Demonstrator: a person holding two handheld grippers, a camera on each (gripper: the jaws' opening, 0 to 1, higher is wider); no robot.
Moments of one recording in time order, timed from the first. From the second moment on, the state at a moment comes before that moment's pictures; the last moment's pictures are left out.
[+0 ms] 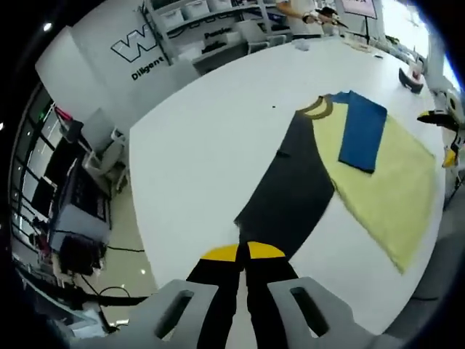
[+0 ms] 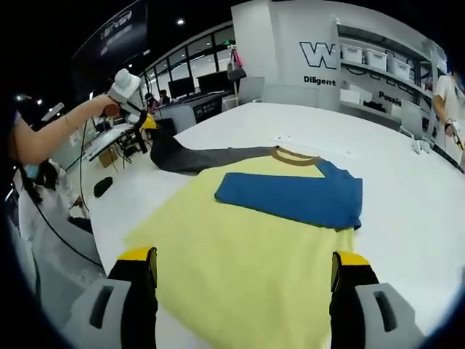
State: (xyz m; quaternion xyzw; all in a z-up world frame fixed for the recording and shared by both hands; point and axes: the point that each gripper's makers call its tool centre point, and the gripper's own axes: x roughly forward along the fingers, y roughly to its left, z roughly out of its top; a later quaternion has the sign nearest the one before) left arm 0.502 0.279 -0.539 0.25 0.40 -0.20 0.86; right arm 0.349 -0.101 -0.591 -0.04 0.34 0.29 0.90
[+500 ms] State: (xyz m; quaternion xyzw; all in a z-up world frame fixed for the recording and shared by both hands) left arm 0.514 0.147 -0.525 0.28 0.37 -0.31 0.83; right arm 0.345 -0.109 -0.591 -0.03 0.34 0.29 0.90
